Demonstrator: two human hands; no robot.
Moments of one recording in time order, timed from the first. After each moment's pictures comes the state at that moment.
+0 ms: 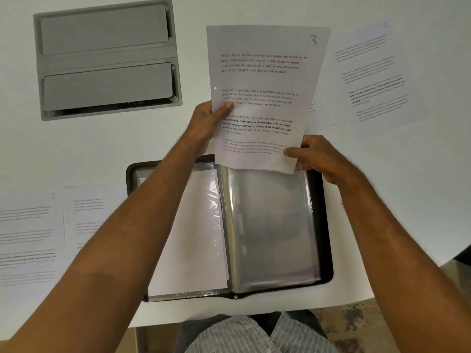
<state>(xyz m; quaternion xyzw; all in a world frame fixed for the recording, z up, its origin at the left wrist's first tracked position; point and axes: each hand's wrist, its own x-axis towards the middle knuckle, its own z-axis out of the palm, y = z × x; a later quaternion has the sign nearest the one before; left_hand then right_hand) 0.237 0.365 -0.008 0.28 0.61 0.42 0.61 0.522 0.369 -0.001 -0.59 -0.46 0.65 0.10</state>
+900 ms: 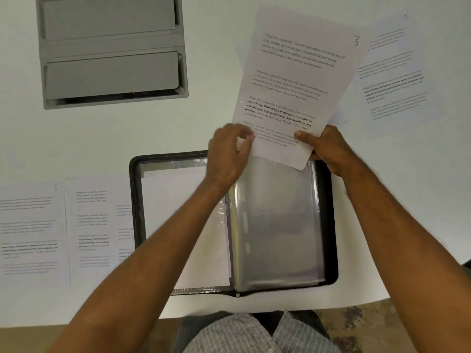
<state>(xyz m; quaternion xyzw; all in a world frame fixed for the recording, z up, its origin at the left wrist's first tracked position) 0.282 0.294 -0.028 0.55 0.72 0.31 0.28 0.521 0.385 -0.033 -0.61 -0.42 0.65 0.18</state>
